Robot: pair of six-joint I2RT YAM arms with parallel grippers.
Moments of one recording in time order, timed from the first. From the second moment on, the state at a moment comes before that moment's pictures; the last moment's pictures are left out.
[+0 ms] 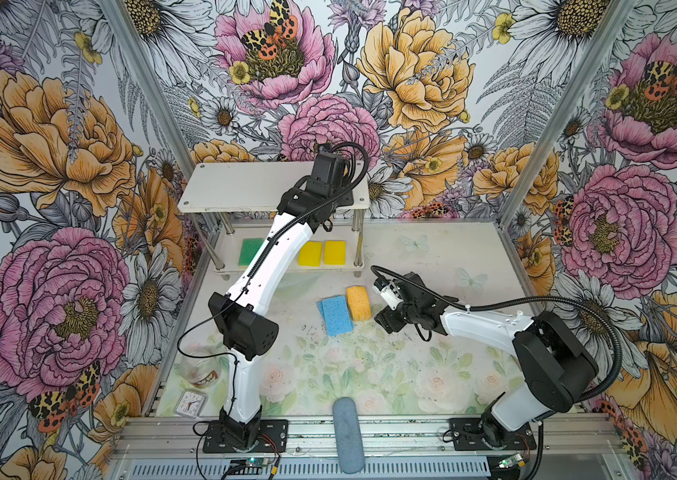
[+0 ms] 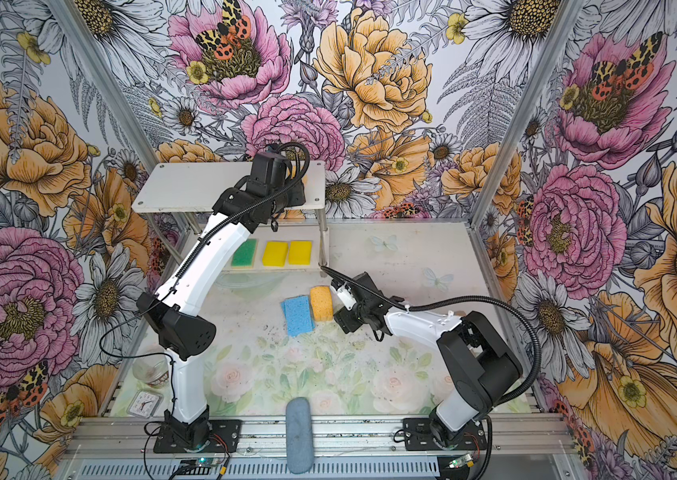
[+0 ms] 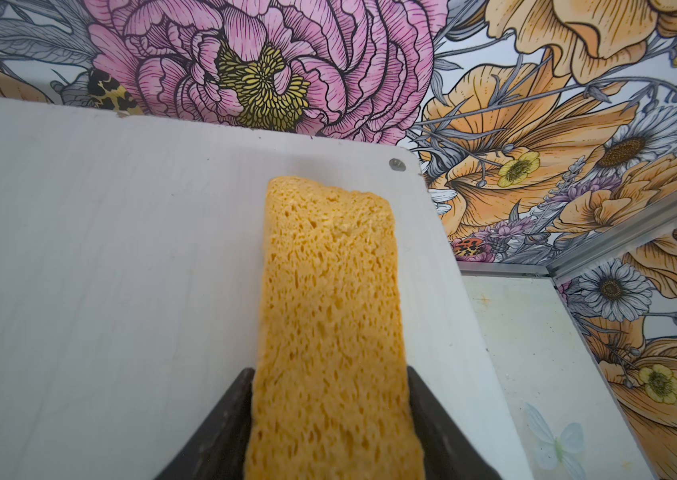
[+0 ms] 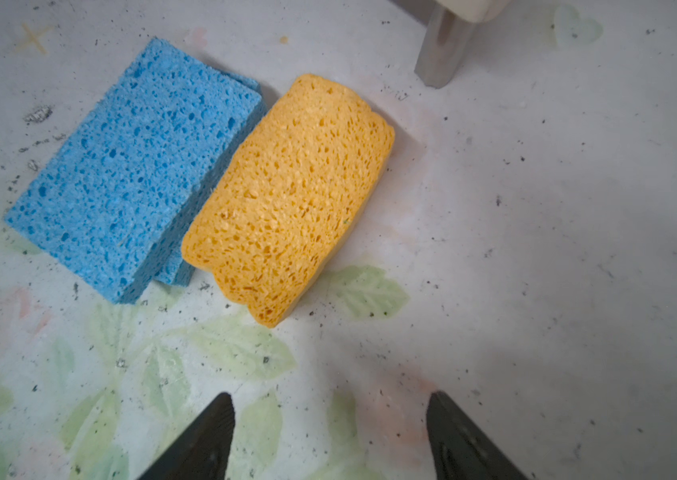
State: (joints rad) left arm -0.51 2.02 2.38 -0.84 -0.31 -0.41; right arm 0.61 1.59 0.86 -0.19 -0.12 -0.10
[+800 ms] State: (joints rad) left arm -0.53 1.94 2.34 -0.86 -0.30 -0.40; right arm 0.61 1.52 0.86 -0.19 -0.14 -0.10
